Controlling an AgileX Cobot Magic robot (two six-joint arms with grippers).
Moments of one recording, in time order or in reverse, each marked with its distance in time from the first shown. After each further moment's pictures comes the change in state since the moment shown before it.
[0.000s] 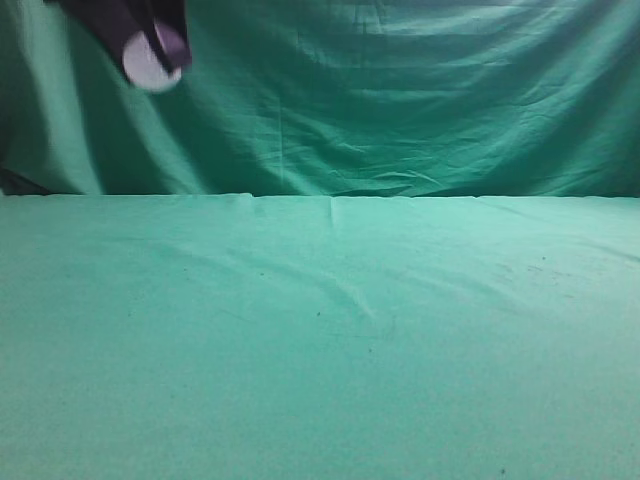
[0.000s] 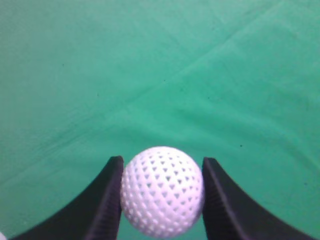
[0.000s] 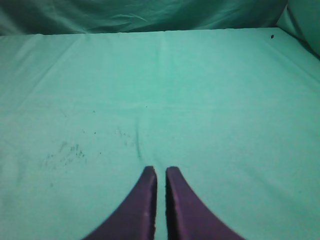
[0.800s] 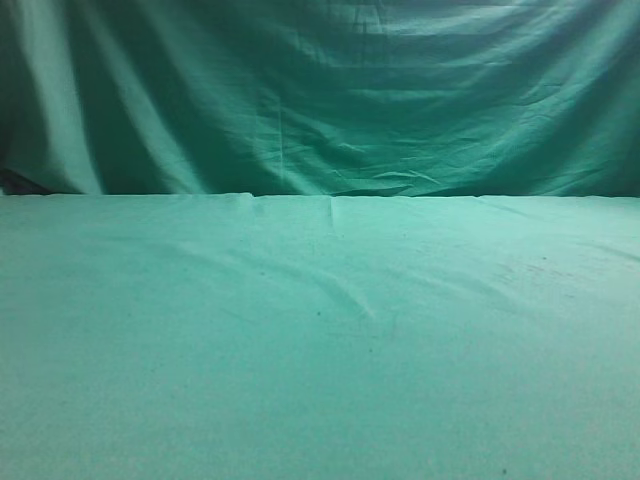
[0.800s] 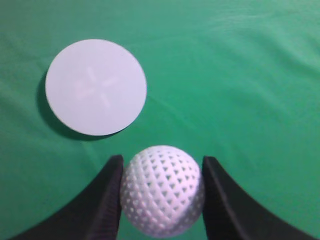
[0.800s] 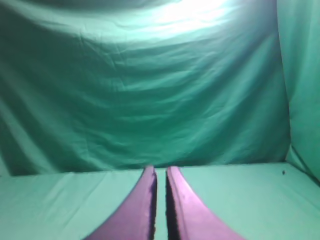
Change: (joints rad) left arm 0.296 -0.440 0.322 0.181 0.080 -0.163; right arm 0.000 0.000 -0.016 0.045 -0.447 0.000
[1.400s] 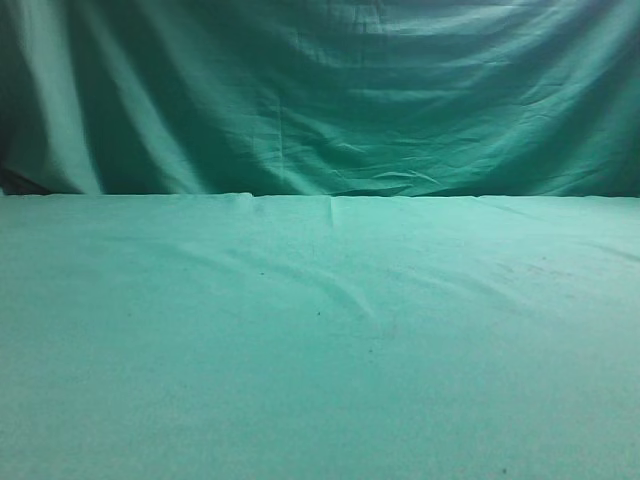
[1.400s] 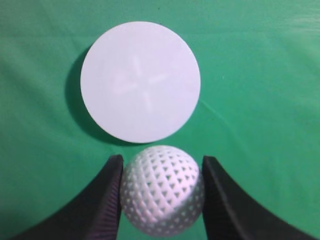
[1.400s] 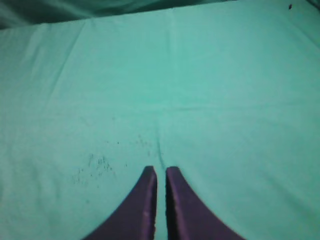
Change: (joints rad) left arm 0.125 0.162 0.018 0.017 -0.104 -0.014; right arm 0.000 0.445 -0.342 0.082 0.563 -0.026
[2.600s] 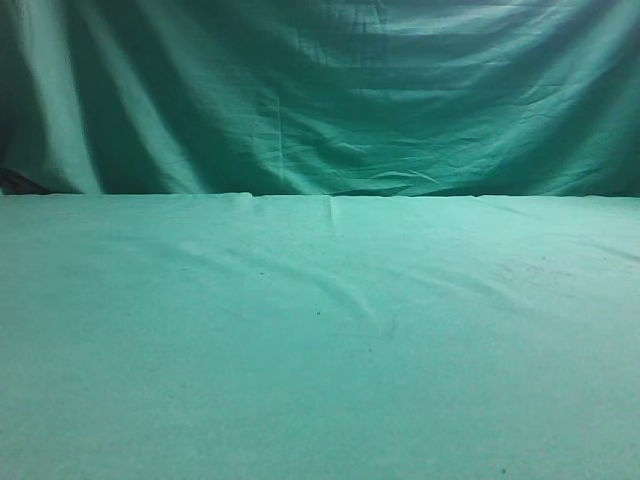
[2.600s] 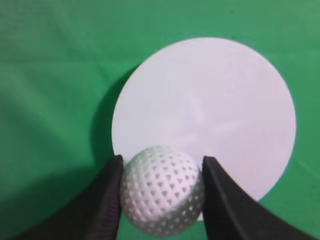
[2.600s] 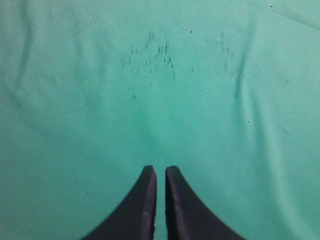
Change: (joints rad) left arm 0.038 0.260 0.000 0.137 -0.214 -0.009; right arm 0.261 0.554 -0.301 0.002 0.294 -0.195
